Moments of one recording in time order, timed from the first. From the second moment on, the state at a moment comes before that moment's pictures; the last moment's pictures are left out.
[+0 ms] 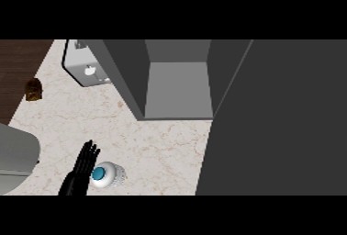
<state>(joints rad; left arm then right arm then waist) 0.13 0.09 0.08 -1.05 0.09 -0.23 -0.61 -0.02 -0.19 0.49 -2.51 0.04 -0.26 0.57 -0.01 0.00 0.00</state>
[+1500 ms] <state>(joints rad) -0.09 0.01 0.03 -0.78 0.09 -0.24 -0.82 0.12 -0.27 0.38 -2.50 0.03 -0.24 0.42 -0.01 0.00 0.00</state>
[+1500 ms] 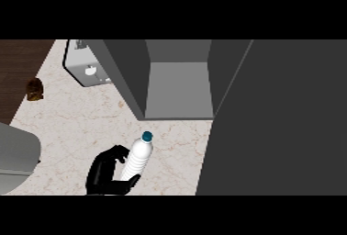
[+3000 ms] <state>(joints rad) -0.42 0.05 -0.17 -0.71 0.50 -0.03 -0.67 0.26 -0.26 -0.09 -2.43 -0.17 0.02 0.23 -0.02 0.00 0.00</state>
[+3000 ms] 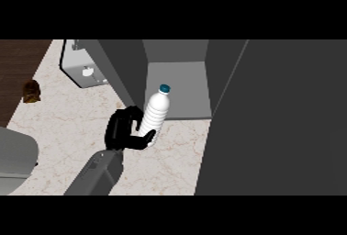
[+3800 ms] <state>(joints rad) -0.42 0.08 -0.31 -0.80 0.60 0.26 -0.60 0.23 -0.26 -0.21 -2.35 -0.35 0.12 0.20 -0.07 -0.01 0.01</state>
